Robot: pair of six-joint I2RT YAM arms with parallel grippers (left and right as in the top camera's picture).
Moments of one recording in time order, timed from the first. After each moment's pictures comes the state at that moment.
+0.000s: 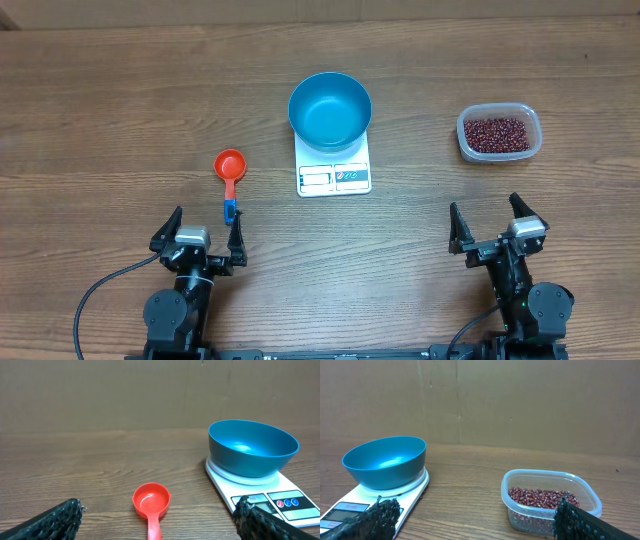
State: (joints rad) left arm -0.07 0.01 0.01 -0.08 0.02 -0.02; right arm -0.06 0.01 0.02 -0.02 -0.22 -0.01
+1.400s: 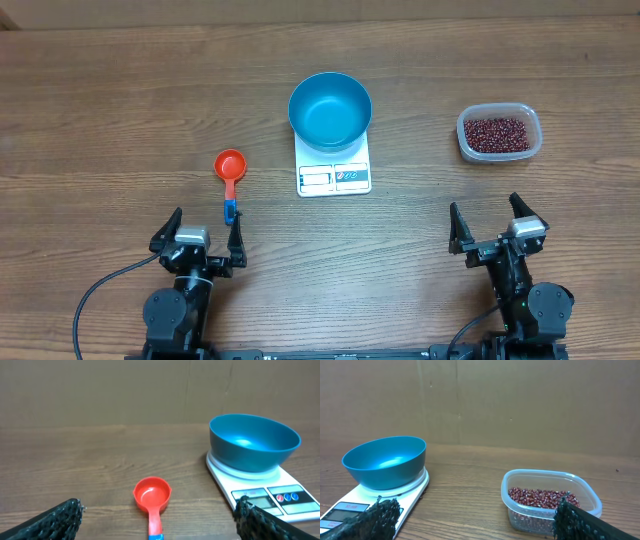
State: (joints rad) left arm -0.07 0.01 0.04 -0.16 0.02 -0.02; right arm -0.06 0.01 0.02 -0.02 -0.22 -0.01
